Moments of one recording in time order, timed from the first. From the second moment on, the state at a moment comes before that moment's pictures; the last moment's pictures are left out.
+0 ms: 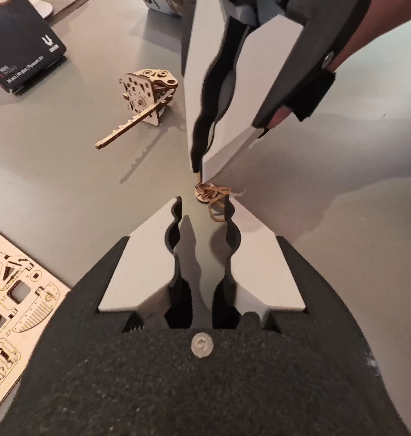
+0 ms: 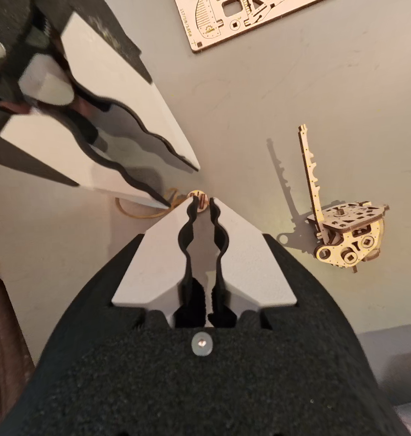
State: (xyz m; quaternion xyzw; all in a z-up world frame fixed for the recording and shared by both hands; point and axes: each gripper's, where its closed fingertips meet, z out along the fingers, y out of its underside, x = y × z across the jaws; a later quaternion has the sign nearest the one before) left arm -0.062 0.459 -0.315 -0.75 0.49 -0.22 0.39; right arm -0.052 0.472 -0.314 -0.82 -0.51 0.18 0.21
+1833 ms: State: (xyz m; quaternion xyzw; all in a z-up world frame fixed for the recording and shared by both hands) left arm -0.049 0.464 -0.331 -0.78 0.48 -0.18 0.36; right arm -0.054 0.472 -0.324 -0.84 -0.47 0.19 0.19
